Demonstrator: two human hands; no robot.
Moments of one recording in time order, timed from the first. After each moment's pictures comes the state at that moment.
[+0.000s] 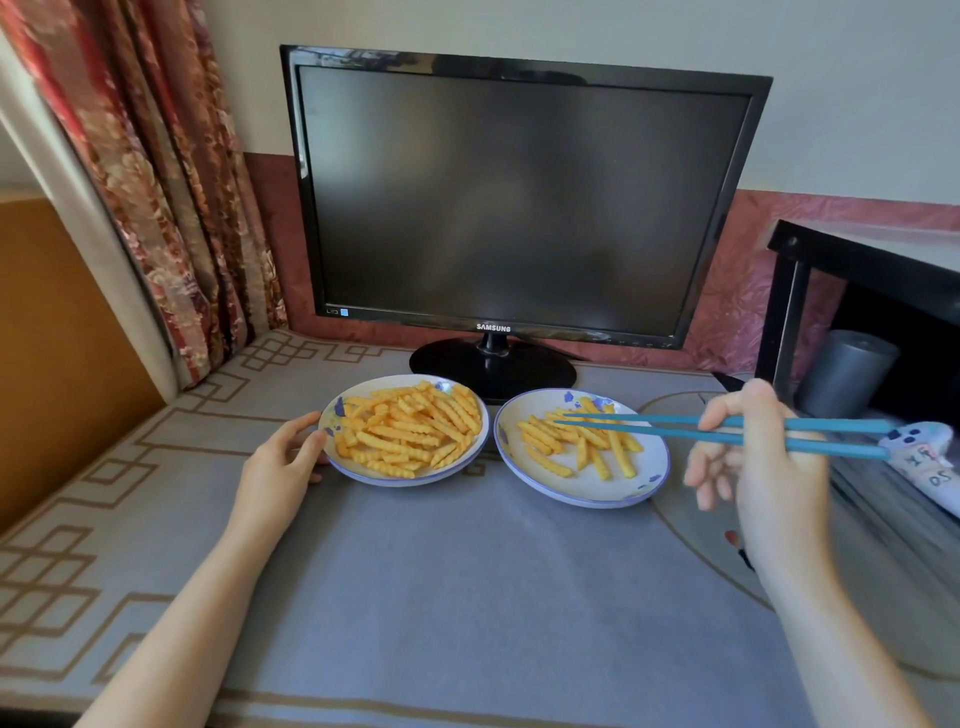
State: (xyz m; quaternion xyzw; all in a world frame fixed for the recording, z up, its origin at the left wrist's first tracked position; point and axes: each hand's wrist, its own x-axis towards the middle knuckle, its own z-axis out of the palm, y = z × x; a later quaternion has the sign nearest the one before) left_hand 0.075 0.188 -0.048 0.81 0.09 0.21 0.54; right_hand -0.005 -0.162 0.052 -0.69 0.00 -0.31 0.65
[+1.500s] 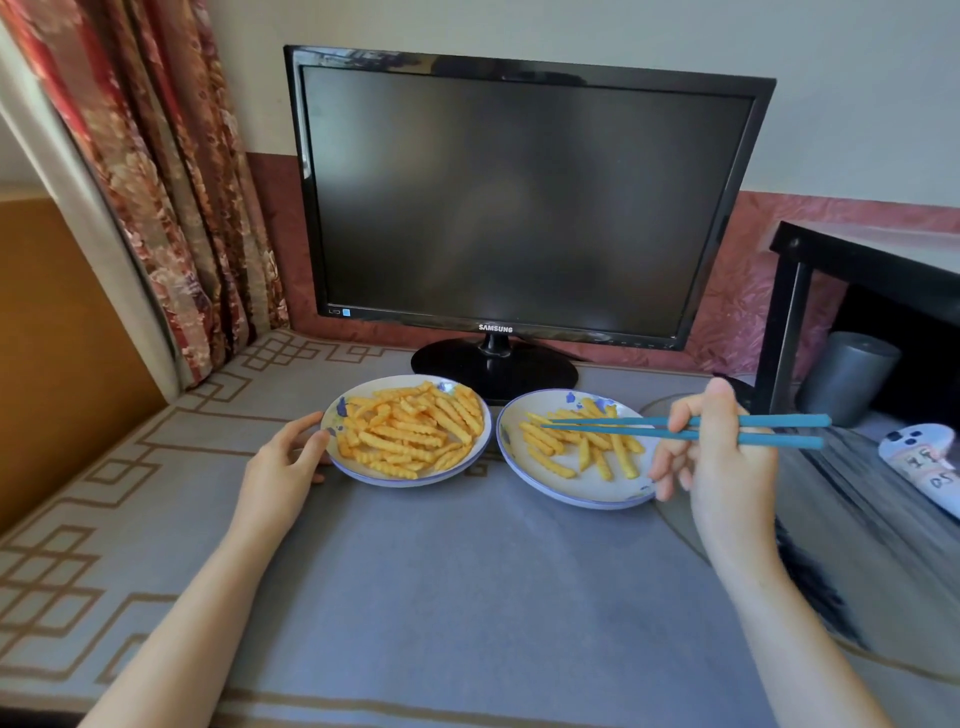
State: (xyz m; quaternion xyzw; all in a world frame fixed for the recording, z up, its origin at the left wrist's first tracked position) left_hand 0.077 0.189 -0.051 0.81 0.09 0.21 0.55; right_hand 0.011 -0.145 0.041 -0.68 -0.01 -0.31 0.66
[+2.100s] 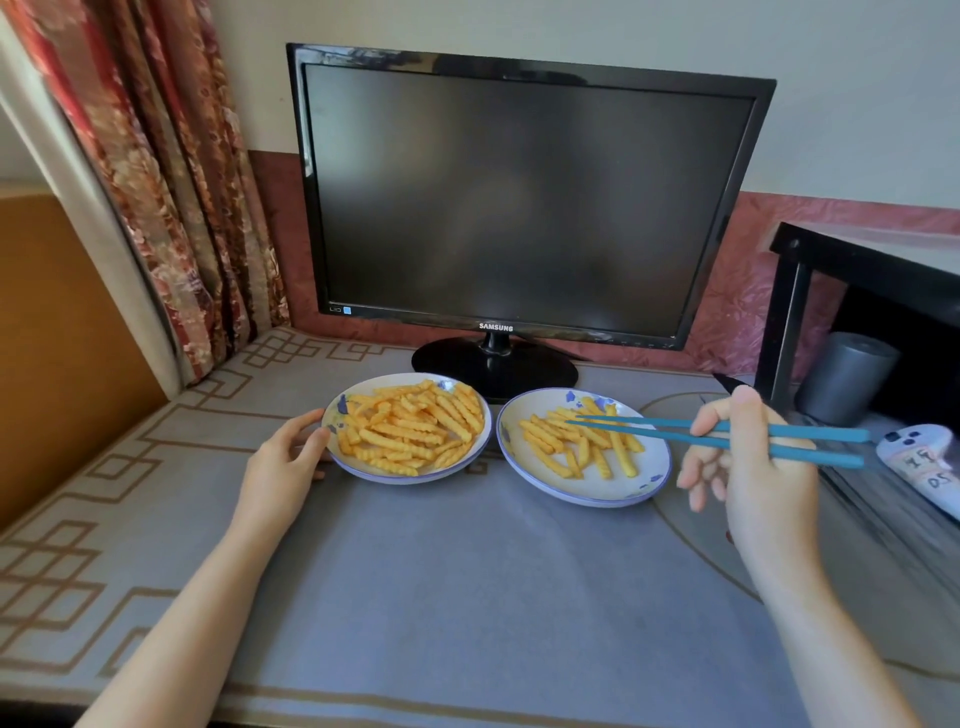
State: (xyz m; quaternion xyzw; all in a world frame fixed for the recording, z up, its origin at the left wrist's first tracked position) left_hand 0.074 0.185 -0.046 0.81 0.10 0.22 0.54; right_hand 0.000 -0.162 0.042 -0.71 -0.02 -0.32 0.63
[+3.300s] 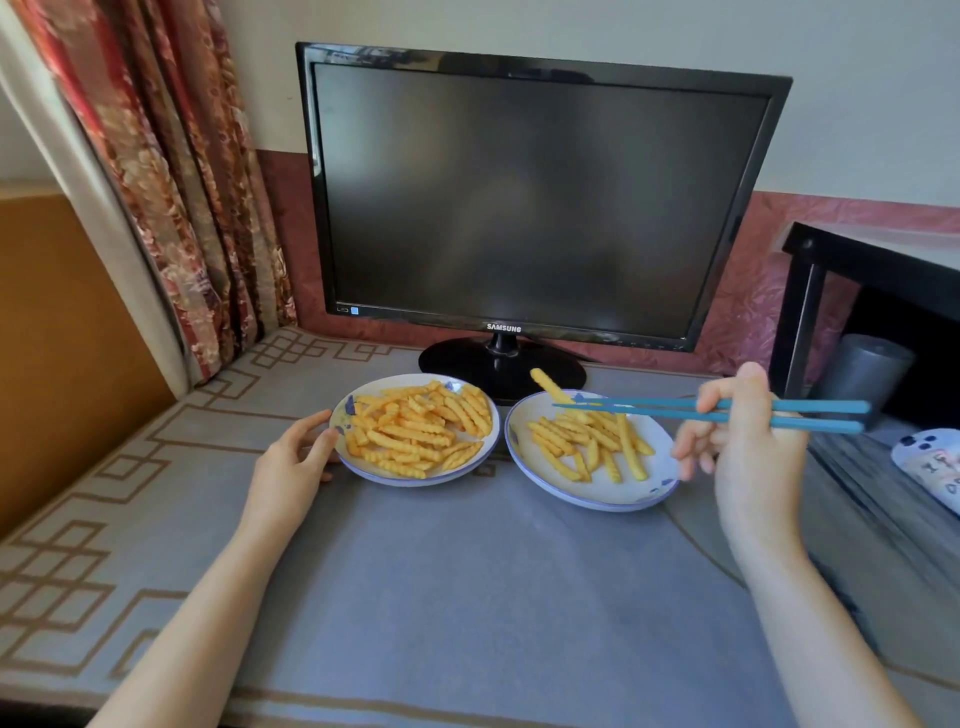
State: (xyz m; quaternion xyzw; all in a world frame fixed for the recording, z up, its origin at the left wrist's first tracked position) left_hand 0.075 0.187 -0.049 0.80 0.09 0.22 0.55; right_hand 0.017 -0.147 0.053 -0.66 0.01 -0.32 0.68
